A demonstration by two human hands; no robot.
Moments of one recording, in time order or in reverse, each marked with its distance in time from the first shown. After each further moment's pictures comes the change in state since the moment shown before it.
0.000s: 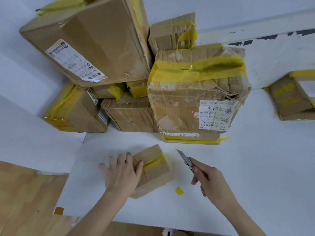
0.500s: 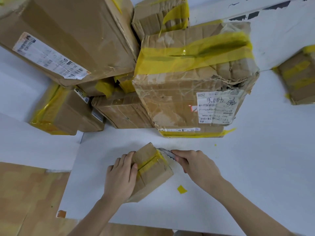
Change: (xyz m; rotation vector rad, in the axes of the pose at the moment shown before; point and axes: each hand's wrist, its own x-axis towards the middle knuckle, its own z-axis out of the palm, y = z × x) left_hand 0.004 -0.002 0.014 -0.516 0.113 0.247; right_hand 0.048 -0.019 0.015 -0.455 -0.170 -0.091
